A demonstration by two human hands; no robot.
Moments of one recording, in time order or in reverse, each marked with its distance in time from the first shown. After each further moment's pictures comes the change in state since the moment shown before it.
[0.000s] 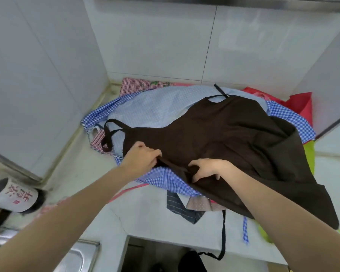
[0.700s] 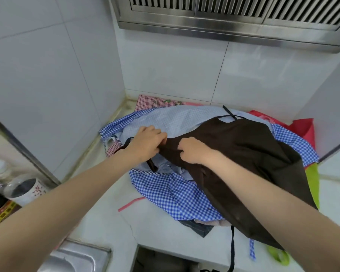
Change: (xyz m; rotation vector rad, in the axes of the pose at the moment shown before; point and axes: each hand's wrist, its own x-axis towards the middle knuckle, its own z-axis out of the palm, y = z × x) left_hand 0.011 -0.035 -0.074 -0.027 0.045 -0.152; right_hand -0.025 -0.105 -0.049 -0.199 0.459 -0.242
